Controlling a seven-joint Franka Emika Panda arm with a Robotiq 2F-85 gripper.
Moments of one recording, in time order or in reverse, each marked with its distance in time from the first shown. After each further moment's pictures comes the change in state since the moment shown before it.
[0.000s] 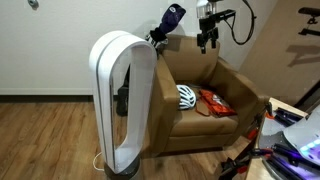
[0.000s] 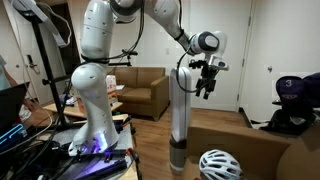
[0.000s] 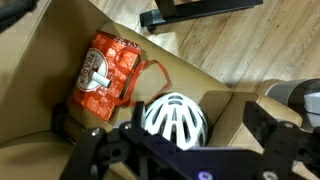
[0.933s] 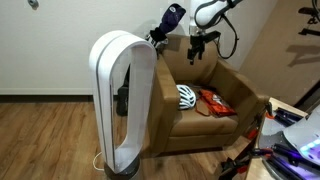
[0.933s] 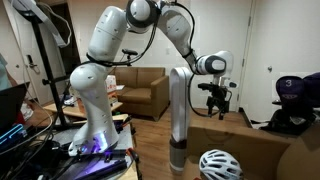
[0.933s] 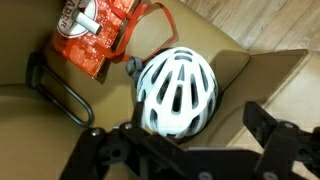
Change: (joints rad) arm -0.048 0.226 -0.025 0.041 -0.012 0.356 -0.131
